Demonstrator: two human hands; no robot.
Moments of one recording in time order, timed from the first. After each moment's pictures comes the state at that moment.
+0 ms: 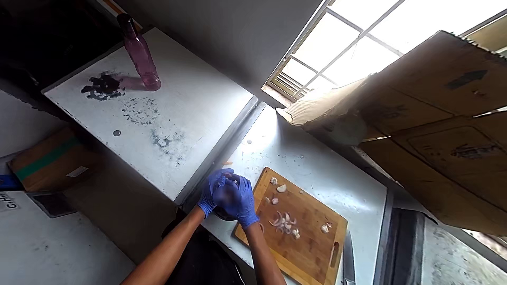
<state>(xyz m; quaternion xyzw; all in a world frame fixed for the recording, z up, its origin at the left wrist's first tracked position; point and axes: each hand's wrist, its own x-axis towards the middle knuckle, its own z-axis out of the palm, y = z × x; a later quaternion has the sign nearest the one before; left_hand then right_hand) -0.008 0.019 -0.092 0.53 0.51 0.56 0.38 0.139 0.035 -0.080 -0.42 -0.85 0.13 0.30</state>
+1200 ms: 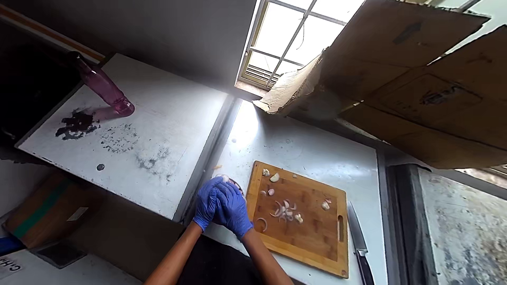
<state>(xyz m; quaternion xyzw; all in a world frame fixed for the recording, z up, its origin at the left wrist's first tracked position) -0.009 0.009 -0.103 0.61 0.52 0.51 0.30 0.125 0.008 -0.079 -0.43 -0.84 0.06 0.33</state>
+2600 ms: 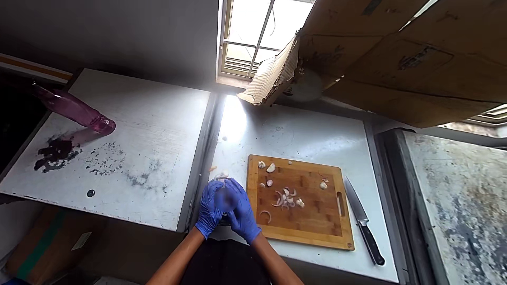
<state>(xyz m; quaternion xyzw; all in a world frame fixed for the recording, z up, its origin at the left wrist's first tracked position) -0.007 0.012 -0.102 0.69 0.48 0.47 0.27 0.142 -0.014 -0.098 -0.50 -0.72 0.21 0.43</state>
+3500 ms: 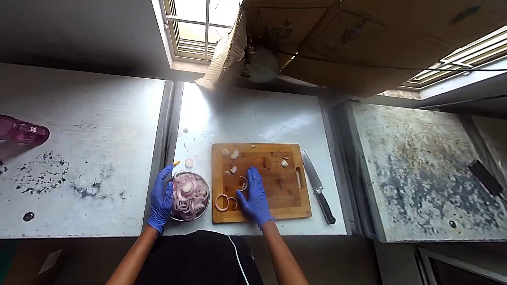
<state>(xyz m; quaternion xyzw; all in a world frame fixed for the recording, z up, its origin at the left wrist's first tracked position) -0.026 0.045 -0.087 0.67 0.50 0.43 0.35 0.310 -0.071 -0.143 -0.72 -0.65 0.10 0.24</state>
